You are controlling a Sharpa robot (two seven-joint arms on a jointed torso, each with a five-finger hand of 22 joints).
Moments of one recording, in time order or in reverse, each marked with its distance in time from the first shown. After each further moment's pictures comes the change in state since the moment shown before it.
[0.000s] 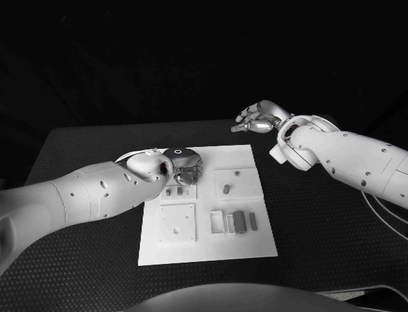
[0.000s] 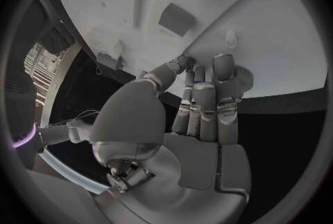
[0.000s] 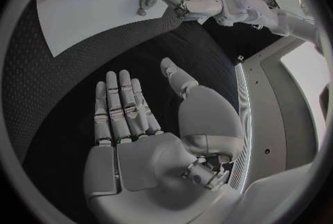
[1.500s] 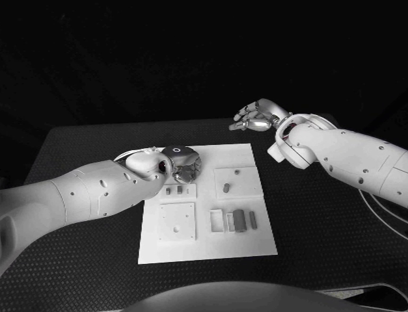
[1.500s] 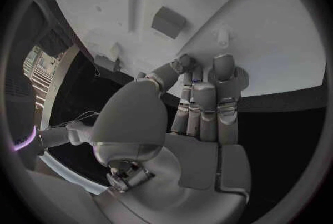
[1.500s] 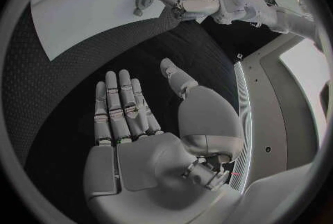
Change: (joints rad) left arm -0.004 0.004 0.002 -0.021 -0.020 -0.010 0.003; left_hand 0.042 0.003 0.029 -0.007 0.000 0.032 -0.007 0.013 -0.005 0.038 -0.012 -0.008 0.000 0.002 -0.001 0.004 -0.006 -0.002 -0.016 -0.002 0.027 0.000; right arm 0.000 0.011 0.000 -0.010 0.019 0.006 0.008; right_hand 0.000 0.008 -0.008 0.003 0.000 0.000 0.000 0.000 -0.008 0.021 0.000 -0.027 -0.028 0.012 0.003 -0.019 -0.001 0.000 0.000 0.000 -0.011 0.006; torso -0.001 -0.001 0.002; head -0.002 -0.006
